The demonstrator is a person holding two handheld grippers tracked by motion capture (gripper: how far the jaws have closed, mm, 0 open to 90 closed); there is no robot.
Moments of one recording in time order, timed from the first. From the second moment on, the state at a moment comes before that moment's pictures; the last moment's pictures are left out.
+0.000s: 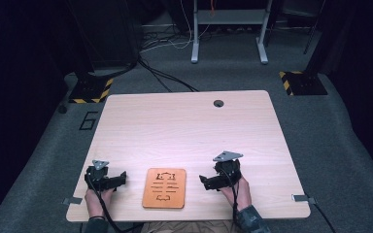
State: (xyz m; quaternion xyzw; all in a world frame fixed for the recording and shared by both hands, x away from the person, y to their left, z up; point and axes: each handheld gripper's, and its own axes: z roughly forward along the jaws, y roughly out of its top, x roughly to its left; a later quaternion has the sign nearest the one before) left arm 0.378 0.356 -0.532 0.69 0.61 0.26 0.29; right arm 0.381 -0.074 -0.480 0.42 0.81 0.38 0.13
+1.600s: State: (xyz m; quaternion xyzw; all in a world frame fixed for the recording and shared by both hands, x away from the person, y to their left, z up) left arm 0.377 0.357 -0.531 0.69 0.62 0.26 0.29; right arm 0.399 0.016 -0.516 0.37 0.86 0.33 0.09
